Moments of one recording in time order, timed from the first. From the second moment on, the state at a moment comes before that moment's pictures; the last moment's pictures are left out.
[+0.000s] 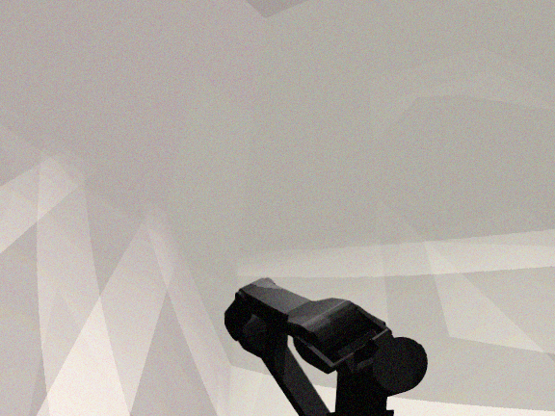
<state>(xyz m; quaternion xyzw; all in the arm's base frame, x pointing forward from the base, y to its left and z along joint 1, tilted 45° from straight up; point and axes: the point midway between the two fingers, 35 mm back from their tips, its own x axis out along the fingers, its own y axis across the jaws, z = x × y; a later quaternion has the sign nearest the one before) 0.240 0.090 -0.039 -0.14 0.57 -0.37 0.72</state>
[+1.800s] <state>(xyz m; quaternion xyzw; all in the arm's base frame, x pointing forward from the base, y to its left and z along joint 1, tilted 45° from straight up) 0.424 0.056 0.032 -0.10 0.55 -0.40 0.73</state>
